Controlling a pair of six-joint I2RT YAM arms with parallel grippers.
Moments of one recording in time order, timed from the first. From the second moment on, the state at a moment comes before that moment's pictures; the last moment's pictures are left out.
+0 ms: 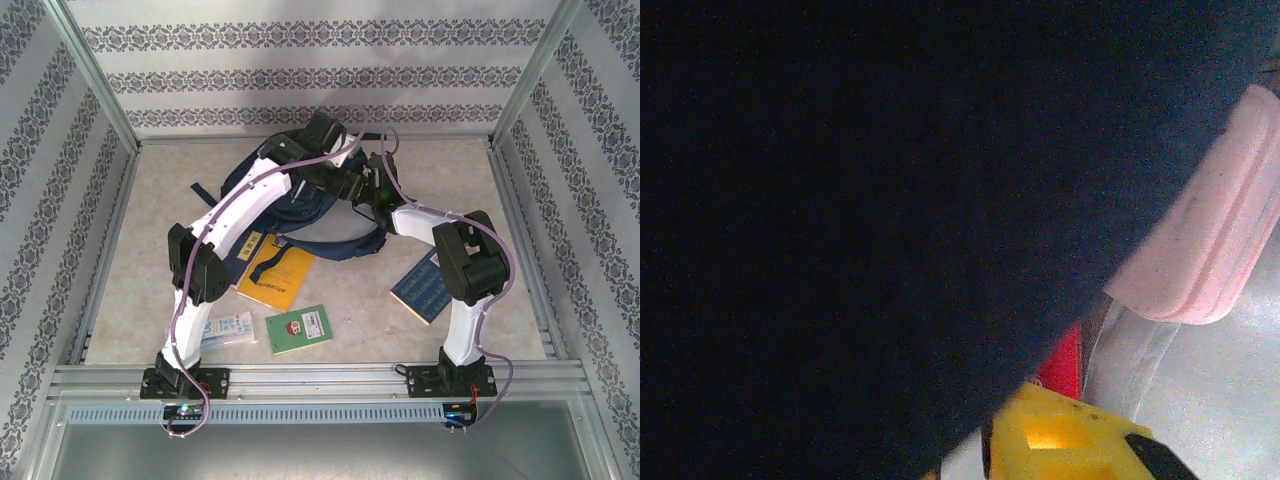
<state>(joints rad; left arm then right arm) -0.62 2.13 2.27 -1.04 0.11 -0.10 0.37 1.93 1.17 0.43 -0.32 1.30</state>
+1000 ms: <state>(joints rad) -0.38 1.90 1.92 -0.80 0.34 -0.26 0.38 1.49 1.00 0.08 -0.37 0.91</state>
